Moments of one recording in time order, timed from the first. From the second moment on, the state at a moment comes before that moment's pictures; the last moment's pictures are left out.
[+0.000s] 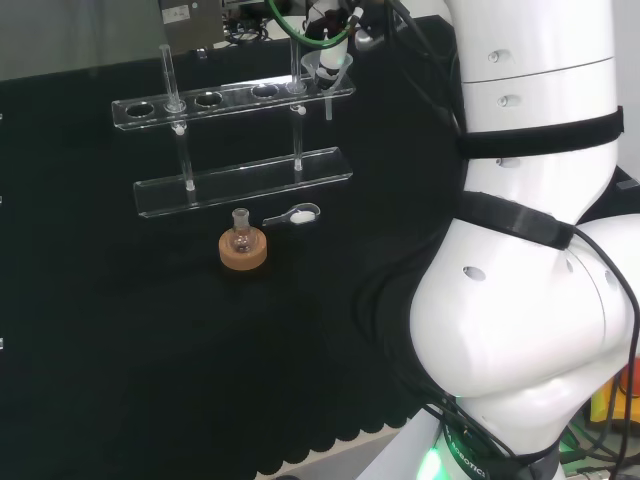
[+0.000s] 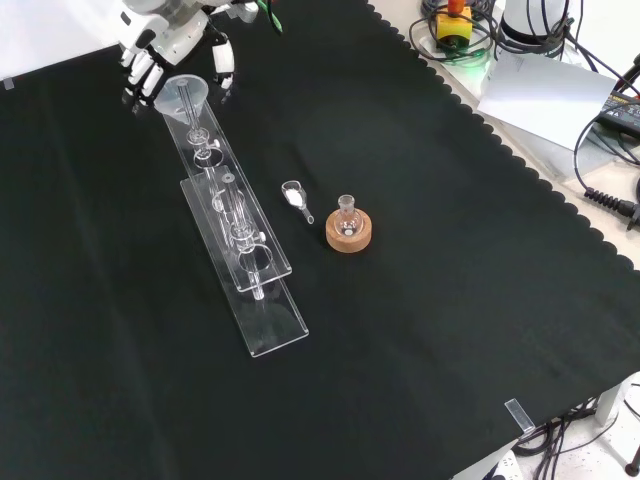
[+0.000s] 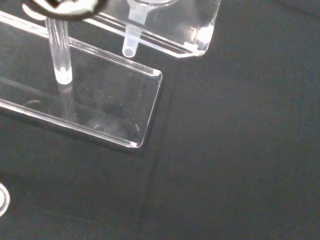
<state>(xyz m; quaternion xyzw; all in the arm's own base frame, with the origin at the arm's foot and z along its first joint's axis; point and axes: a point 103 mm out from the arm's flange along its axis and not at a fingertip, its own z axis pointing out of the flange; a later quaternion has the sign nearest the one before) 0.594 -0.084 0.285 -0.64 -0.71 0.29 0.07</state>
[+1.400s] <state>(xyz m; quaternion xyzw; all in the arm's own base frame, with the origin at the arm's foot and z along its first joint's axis) 0.584 -0.087 0.306 -0.63 -0.72 0.28 0.01</state>
